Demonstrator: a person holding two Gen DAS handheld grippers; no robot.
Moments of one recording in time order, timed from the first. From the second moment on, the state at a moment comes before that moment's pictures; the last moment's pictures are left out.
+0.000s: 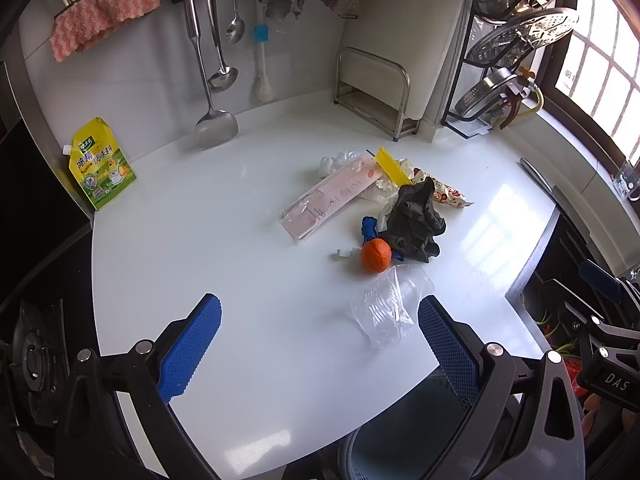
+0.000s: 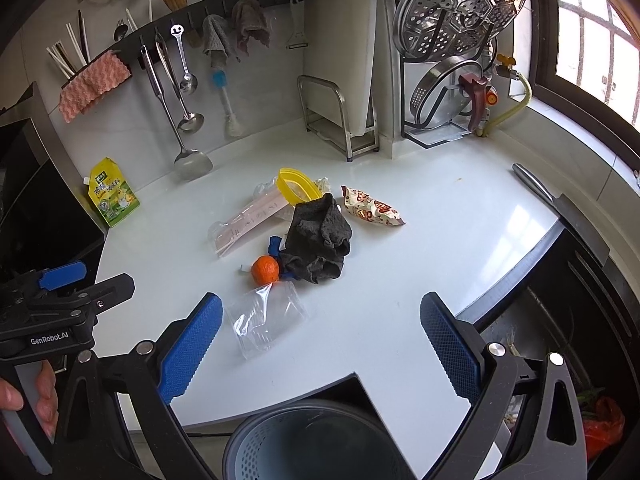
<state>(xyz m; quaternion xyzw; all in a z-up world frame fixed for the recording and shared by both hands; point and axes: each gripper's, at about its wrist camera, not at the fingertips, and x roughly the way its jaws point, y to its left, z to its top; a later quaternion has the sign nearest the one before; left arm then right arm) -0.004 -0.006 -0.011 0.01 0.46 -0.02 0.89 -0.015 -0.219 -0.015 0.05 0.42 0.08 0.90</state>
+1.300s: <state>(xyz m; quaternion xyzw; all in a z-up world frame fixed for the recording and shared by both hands) 0.017 -0.063 -0.060 0.02 0.51 -0.07 0.86 -0.037 -0.282 -0.033 0.08 0.44 0.01 0.90</state>
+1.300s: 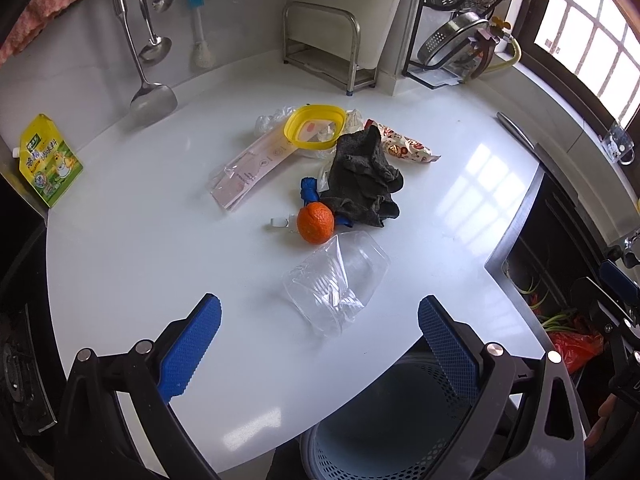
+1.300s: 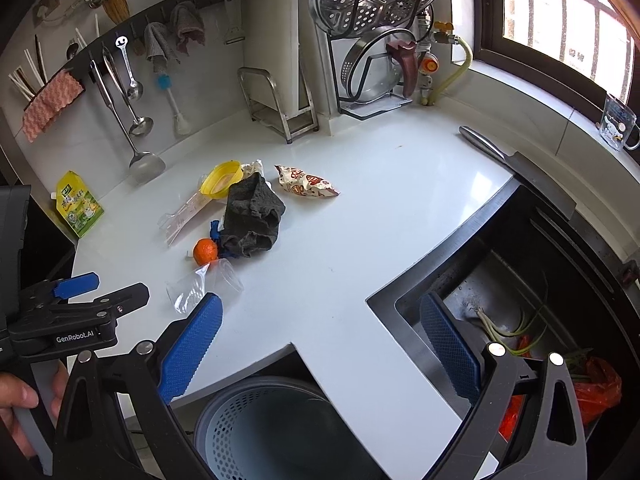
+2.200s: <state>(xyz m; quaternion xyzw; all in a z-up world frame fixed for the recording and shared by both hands) 0.060 -0.055 -0.137 -0.04 0.57 -0.08 0.82 -0.021 -0.291 -0.072 0.08 0.48 0.02 0.87</state>
